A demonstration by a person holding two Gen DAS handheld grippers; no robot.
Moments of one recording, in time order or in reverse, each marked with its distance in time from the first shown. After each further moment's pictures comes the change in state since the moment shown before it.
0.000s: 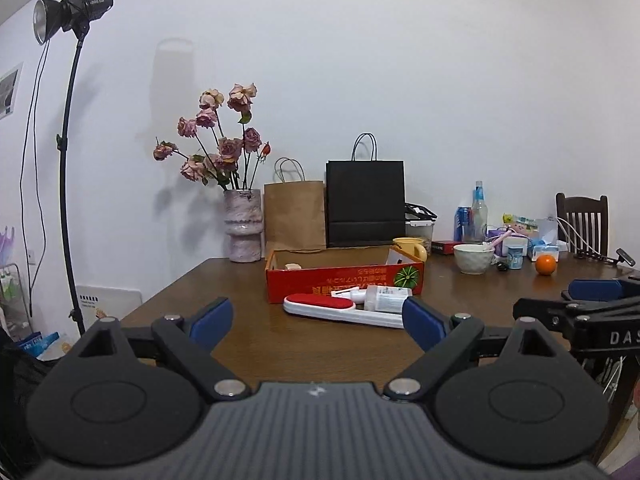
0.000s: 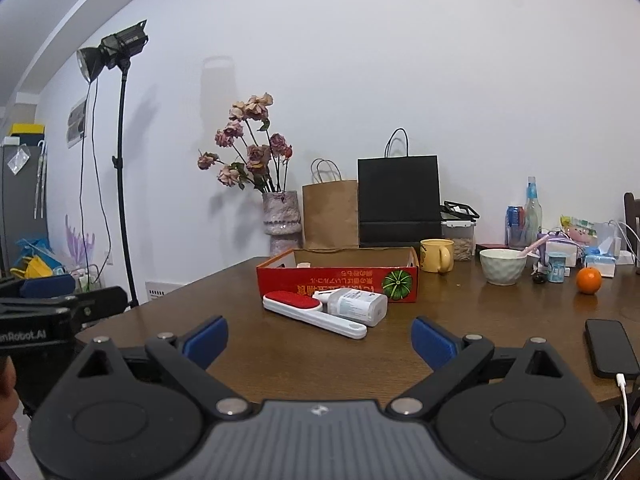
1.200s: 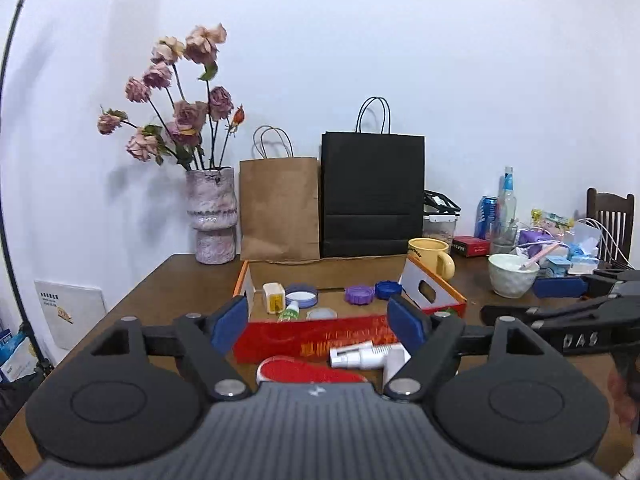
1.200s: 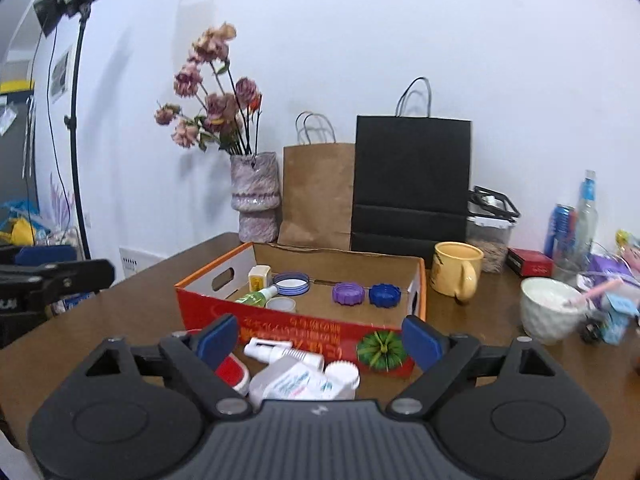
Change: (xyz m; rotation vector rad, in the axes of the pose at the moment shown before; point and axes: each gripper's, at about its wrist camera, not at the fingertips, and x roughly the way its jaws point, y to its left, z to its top) left arm 0.231 0.004 0.076 -0.022 0.125 -0.027; right arm 0.255 -0.083 0.092 -0.047 0.160 0.023
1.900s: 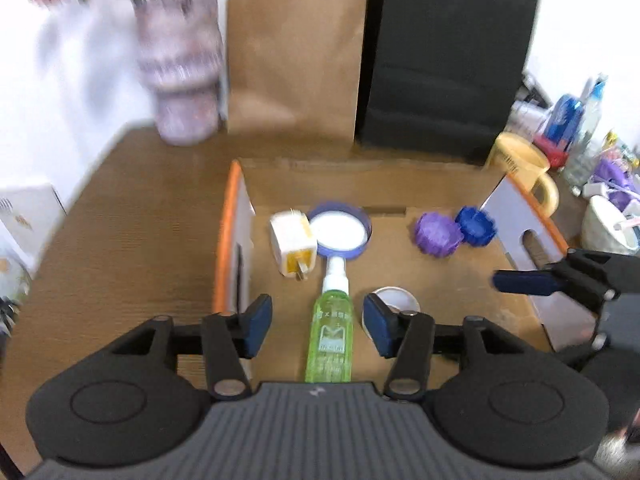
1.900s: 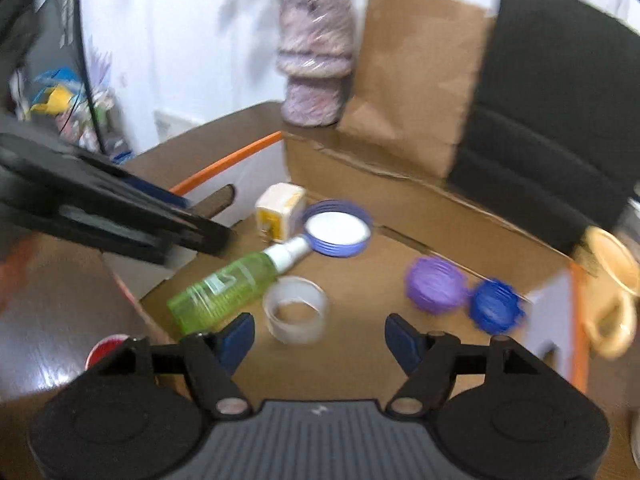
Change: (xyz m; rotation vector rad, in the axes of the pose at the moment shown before) left arm 0.279 0.076 0.050 -0.049 0.527 -0.041; right arm 0.266 0.009 0.059 -0.180 0.438 0.179
